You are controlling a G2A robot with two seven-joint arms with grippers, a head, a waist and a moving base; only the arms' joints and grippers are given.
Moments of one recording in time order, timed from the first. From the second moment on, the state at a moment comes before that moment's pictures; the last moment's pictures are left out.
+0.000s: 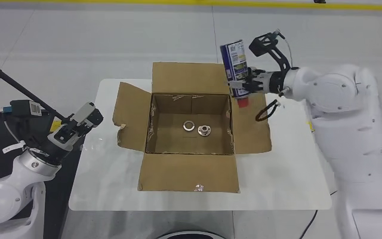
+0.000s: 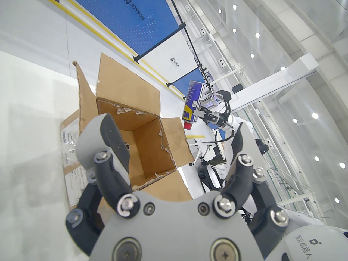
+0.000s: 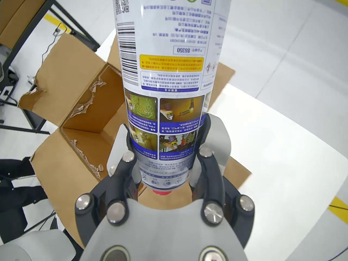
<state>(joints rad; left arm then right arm) 1.60 -1.15 -2.00 -2.17 -0.19 -0.06 -0.68 -0.46 -1.12 1.12 -1.53 -0.47 -0.18 1.20</state>
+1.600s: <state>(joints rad) 1.60 -1.15 -2.00 -2.17 -0.19 -0.06 -0.68 -0.26 -1.30 0.52 -1.25 -0.49 -0.58 1.17</state>
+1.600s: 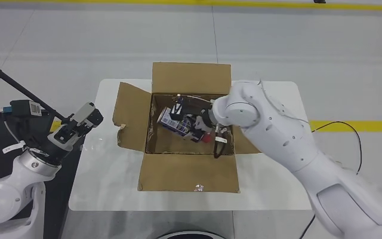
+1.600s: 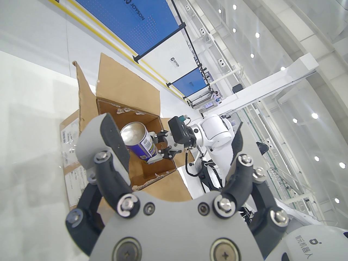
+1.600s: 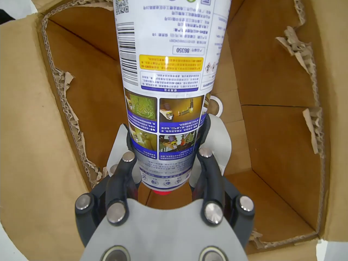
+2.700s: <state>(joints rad) 1.60 -1.15 -2.00 -2.17 -0.19 -0.06 -0.68 -0.13 -1.42 0.17 -0.94 -0.32 -0.69 1.13</state>
